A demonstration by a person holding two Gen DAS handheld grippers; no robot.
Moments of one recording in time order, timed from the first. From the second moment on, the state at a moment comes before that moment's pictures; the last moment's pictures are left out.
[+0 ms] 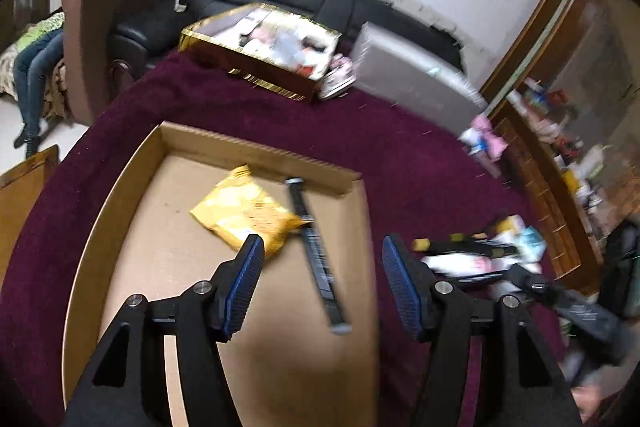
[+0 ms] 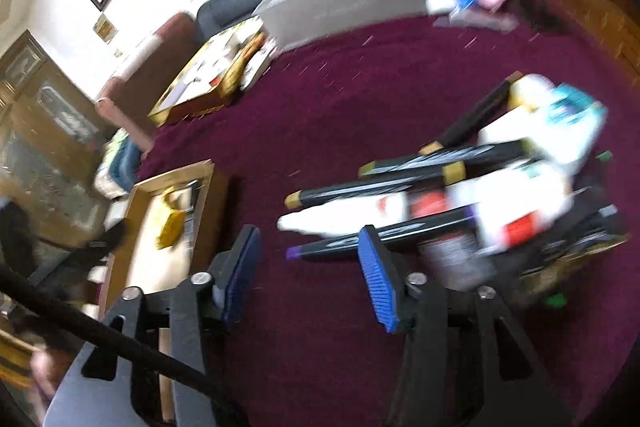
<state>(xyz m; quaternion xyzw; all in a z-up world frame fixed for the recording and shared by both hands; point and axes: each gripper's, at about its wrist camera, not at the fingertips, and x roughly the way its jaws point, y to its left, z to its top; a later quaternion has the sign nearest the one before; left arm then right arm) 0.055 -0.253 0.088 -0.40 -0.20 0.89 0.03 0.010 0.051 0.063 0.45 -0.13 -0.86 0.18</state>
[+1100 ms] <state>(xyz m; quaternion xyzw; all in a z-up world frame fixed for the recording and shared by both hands) -0.014 -0.097 0.065 -0.46 0.01 0.88 0.13 0.004 0.249 0.043 0.33 -0.23 -0.92 -0.04</state>
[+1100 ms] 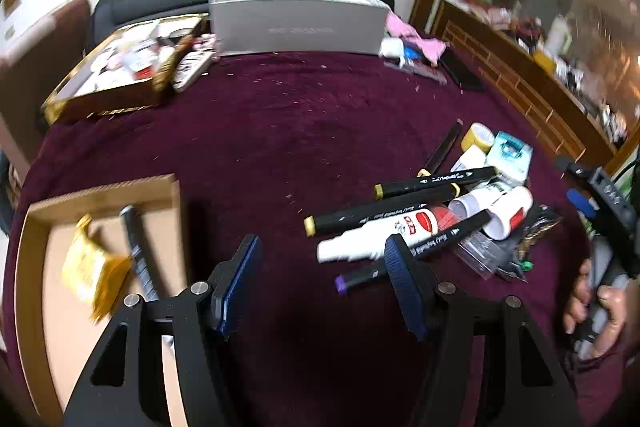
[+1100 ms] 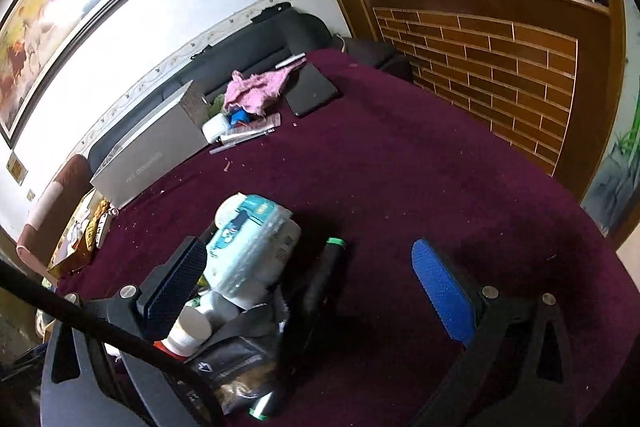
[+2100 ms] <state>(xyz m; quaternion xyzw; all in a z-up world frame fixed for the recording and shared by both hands) -0.016 -0.013 0.028 -0.49 0.15 0.84 0.17 0.003 0.229 0.034 0.36 -0.21 -0.91 0.01</state>
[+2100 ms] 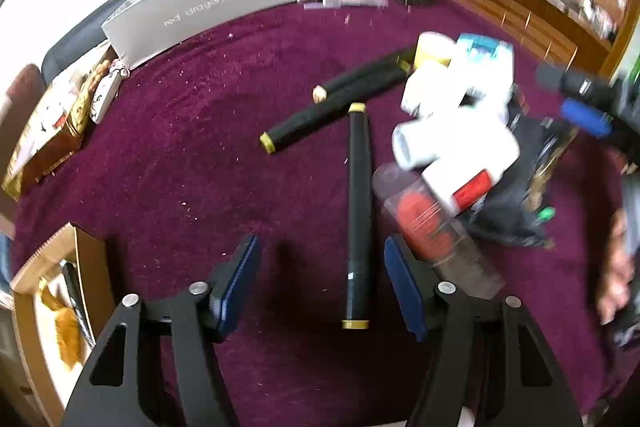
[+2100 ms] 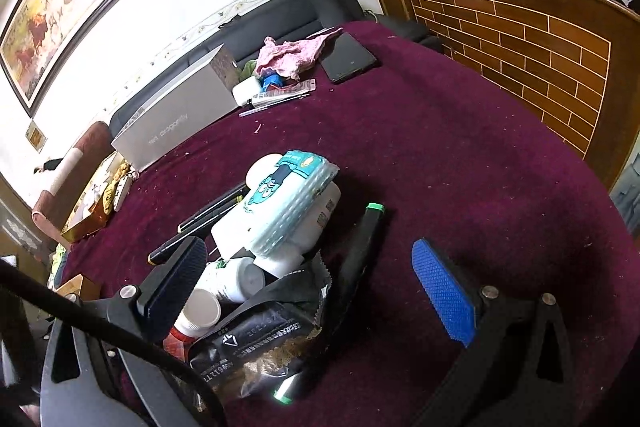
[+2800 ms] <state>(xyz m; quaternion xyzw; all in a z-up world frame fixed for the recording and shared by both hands) -0.028 0.007 0.036 -0.50 0.13 0.84 0.16 -0.005 0.220 0.018 0.39 -0.20 -0.90 0.00</state>
